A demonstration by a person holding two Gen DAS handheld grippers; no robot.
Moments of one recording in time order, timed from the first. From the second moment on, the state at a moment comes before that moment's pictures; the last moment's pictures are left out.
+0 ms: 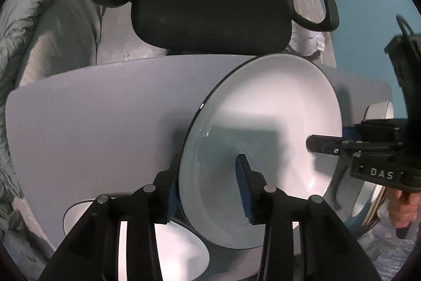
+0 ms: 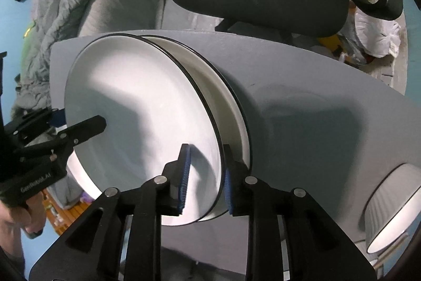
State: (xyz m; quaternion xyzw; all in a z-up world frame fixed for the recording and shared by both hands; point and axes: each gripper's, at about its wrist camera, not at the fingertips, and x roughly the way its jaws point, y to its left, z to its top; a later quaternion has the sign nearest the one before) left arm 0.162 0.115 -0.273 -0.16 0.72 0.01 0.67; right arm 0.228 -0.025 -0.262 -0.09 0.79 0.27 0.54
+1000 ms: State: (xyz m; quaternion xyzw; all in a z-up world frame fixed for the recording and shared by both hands) left arm 0.127 0.122 -0.237 -0.19 0.69 0.02 0.70; right arm 0.225 -0.032 -0.245 -0.06 0.81 0.20 0.54
